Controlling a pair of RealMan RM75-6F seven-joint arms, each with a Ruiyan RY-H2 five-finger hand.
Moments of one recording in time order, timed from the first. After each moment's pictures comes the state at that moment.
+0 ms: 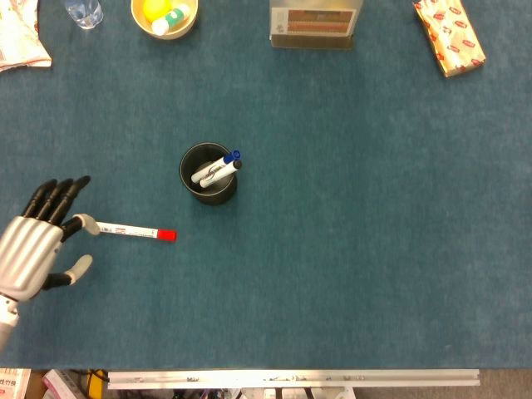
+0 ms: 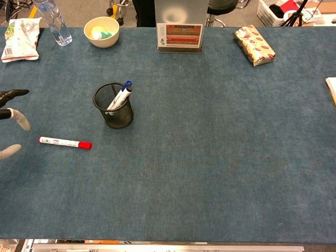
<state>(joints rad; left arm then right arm) -0.18 -1.24 0.11 -1.48 1.73 1.36 -0.11 0.13 -1.19 0.05 -1.50 -1.64 1.57 0.24</state>
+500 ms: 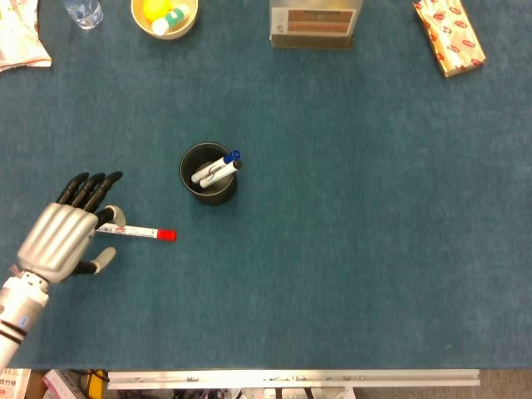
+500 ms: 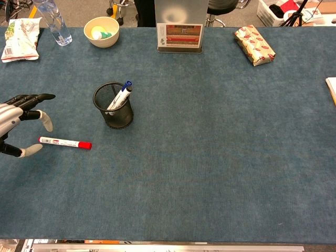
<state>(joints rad) -0.28 -1.25 0.07 -1.57 1.62 1.16 0.05 0.13 -1.17 0.06 -1.50 -1.63 1.58 0.26</state>
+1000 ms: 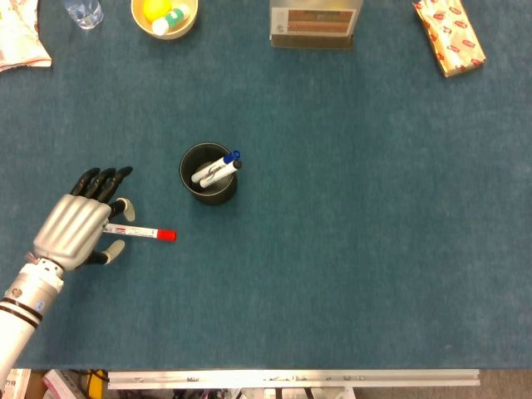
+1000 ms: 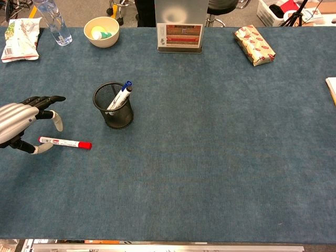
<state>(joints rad) -0.33 -1.31 0.05 -1.53 1.53 1.08 0.08 0.12 -1.17 0.07 -1.51 -1.62 1.59 0.26</state>
